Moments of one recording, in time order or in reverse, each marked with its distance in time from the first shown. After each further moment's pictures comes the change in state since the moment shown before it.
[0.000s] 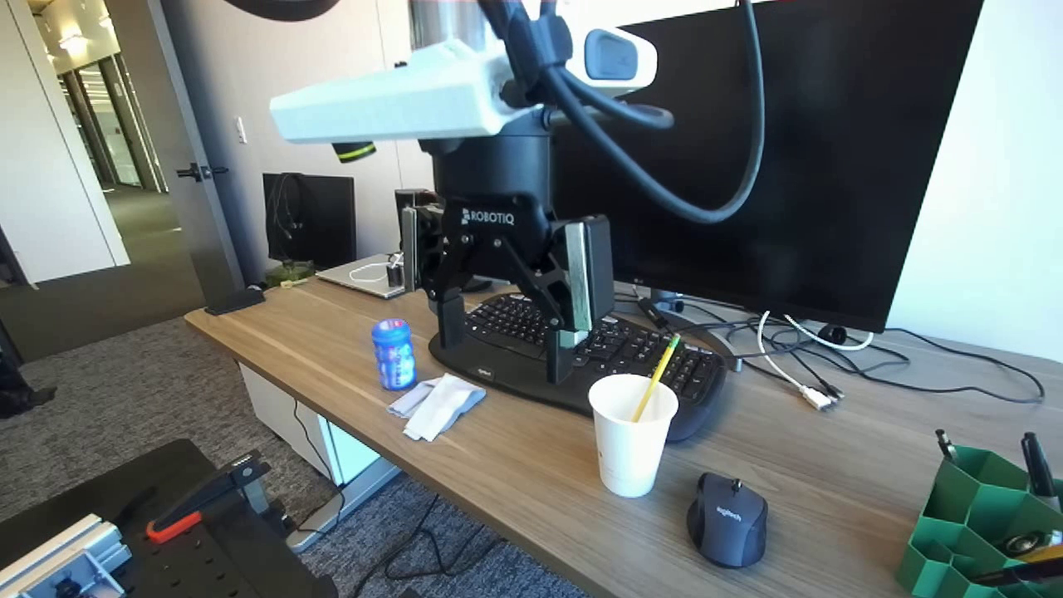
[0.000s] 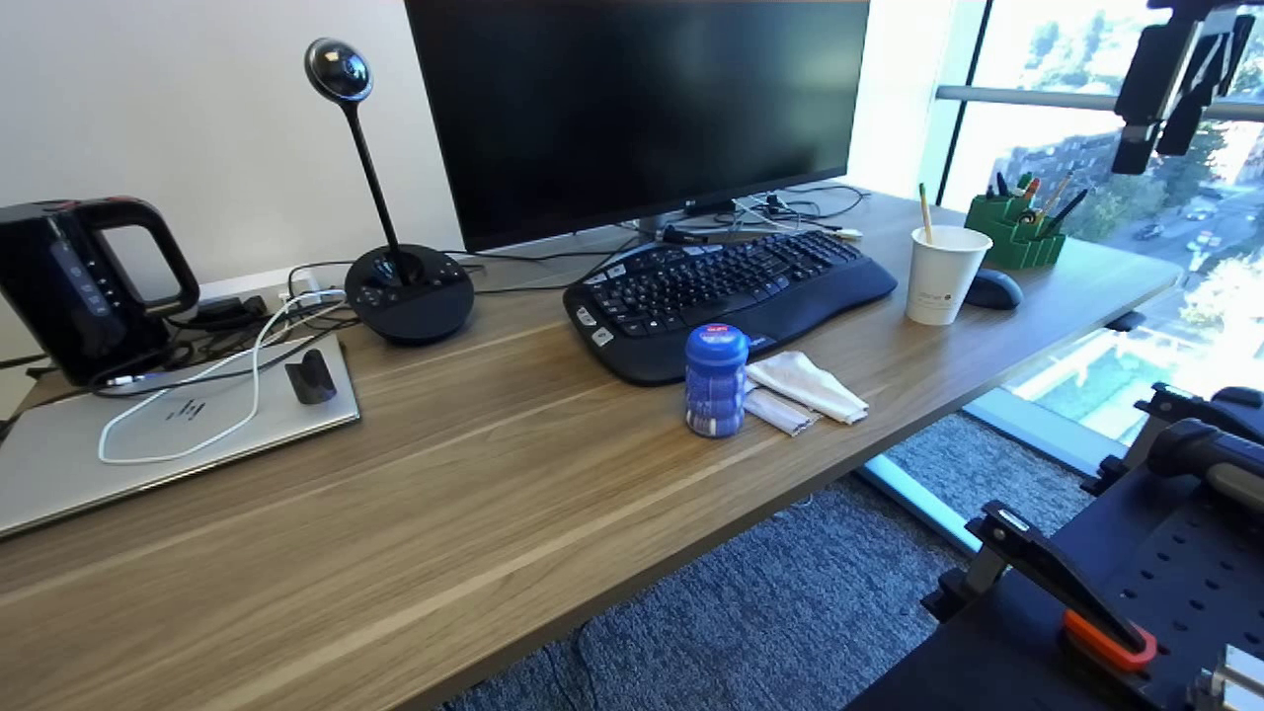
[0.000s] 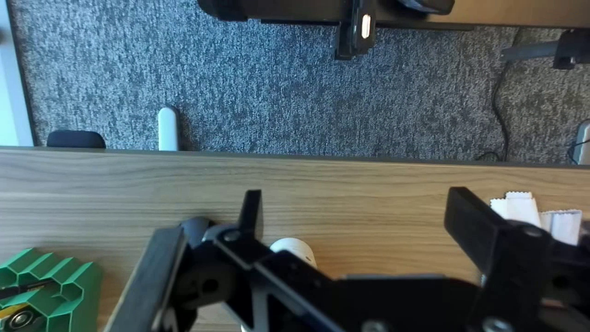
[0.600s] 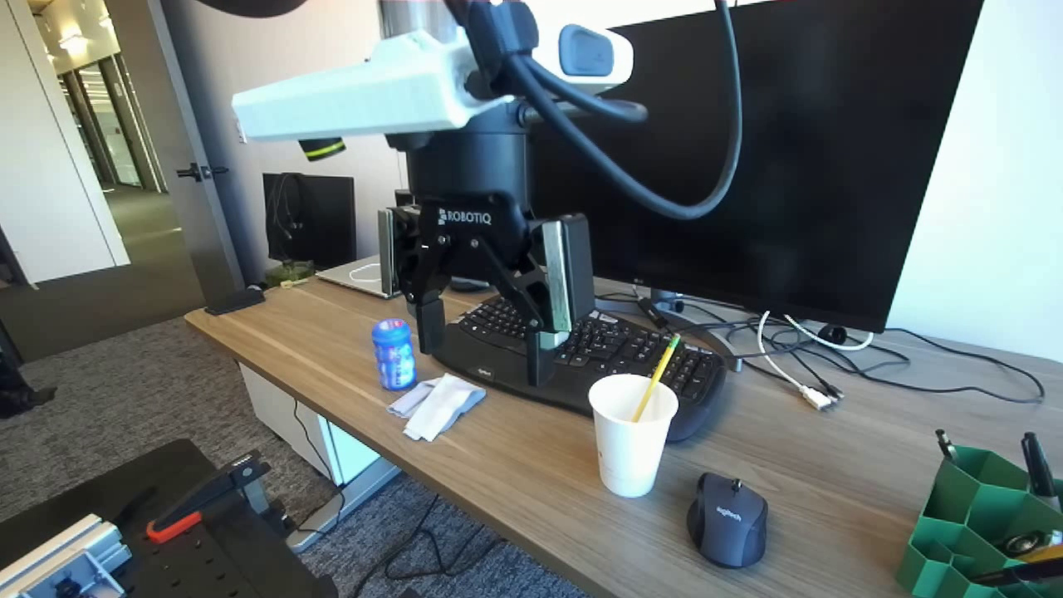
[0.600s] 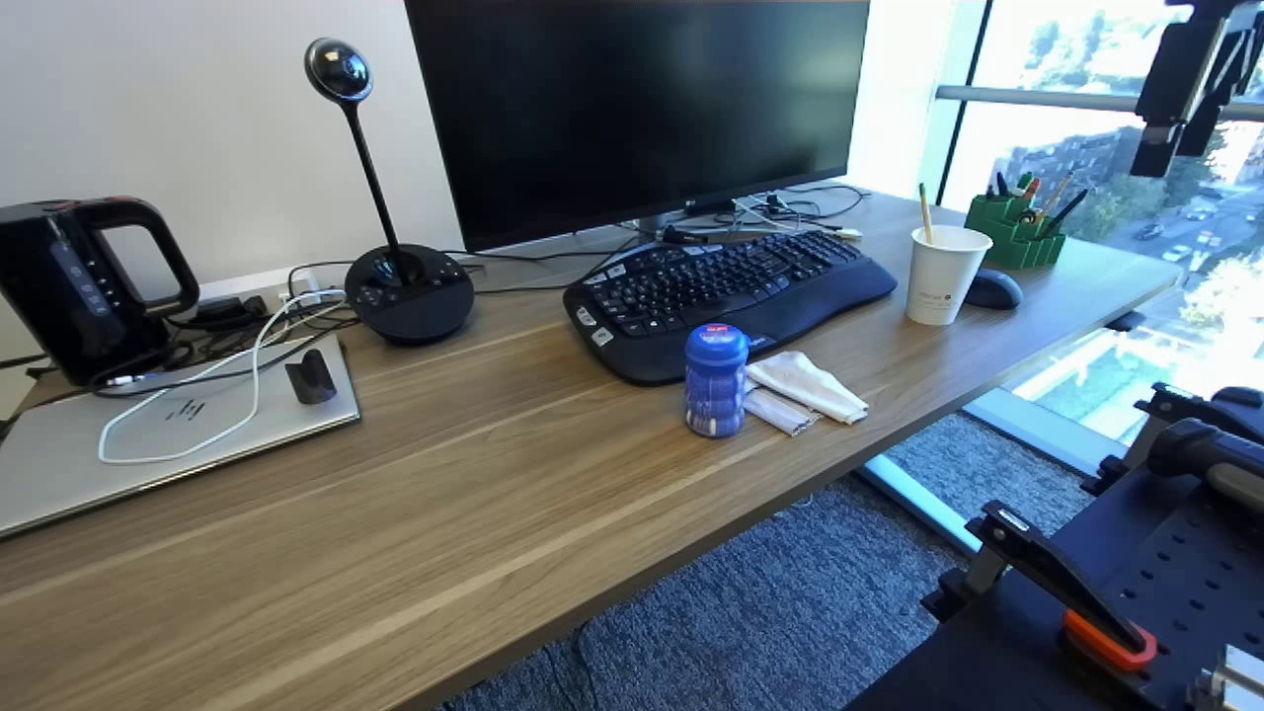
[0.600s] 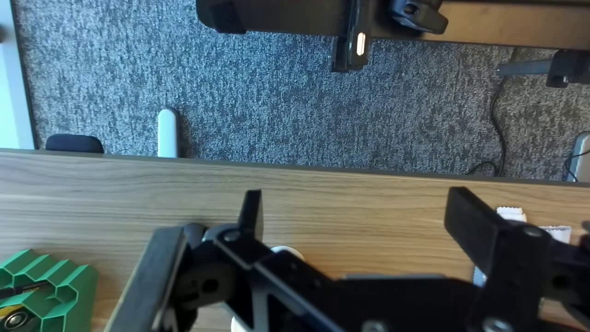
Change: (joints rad) arm 0.004 -0.041 0.003 -0.043 -0.020 0.000 -0.003
